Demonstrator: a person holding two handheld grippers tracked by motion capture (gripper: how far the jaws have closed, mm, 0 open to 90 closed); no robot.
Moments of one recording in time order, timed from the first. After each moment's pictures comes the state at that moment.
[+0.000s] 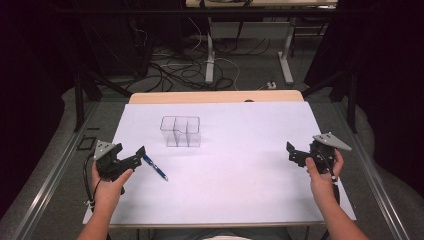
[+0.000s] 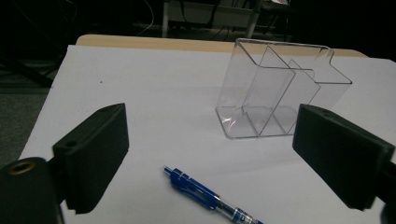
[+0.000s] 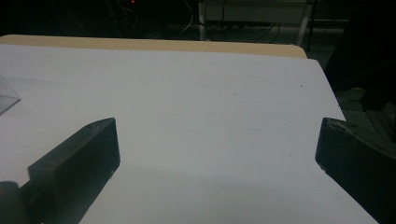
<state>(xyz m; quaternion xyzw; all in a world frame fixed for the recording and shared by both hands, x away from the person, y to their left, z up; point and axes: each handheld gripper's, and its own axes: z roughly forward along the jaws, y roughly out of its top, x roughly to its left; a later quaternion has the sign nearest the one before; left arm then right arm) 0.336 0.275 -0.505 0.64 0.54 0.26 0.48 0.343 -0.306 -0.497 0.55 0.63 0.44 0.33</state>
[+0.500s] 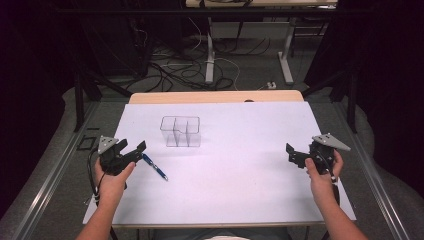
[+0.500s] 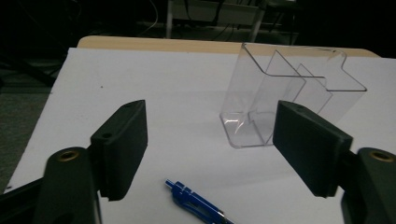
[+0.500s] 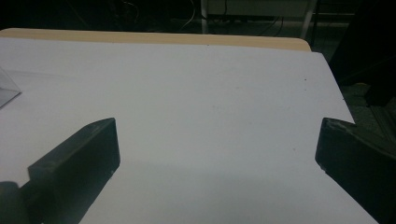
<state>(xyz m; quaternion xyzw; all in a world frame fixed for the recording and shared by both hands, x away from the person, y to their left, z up) 0.351 0.269 -0.503 0.64 0.54 0.27 0.47 0.344 -0.307 -0.501 0.55 0.63 0.43 0.33</state>
